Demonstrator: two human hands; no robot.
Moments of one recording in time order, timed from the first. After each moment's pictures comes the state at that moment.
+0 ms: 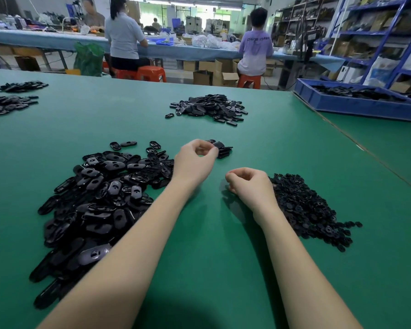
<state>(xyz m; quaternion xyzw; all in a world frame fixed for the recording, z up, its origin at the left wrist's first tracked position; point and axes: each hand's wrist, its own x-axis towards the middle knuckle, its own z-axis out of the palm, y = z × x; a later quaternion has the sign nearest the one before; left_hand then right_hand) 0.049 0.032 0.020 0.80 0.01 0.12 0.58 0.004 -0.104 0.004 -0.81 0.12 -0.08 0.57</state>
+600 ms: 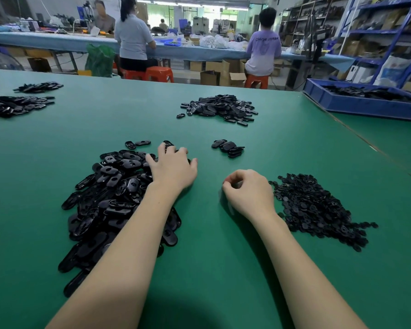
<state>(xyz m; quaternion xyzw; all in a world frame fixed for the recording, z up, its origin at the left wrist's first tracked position) 0.050 0.096 0.012 0.99 0.04 0.08 0.13 -0.003 -0.074 -0.001 -0.94 0.06 -0.11 0.32</state>
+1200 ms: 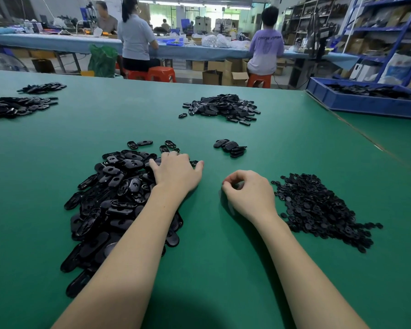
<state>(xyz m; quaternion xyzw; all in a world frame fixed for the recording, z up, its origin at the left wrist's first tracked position) 0.051 0.092 0.003 0.99 0.07 0.10 0.11 0.000 -0.075 -0.007 -0.93 0.03 -0.12 0.34</state>
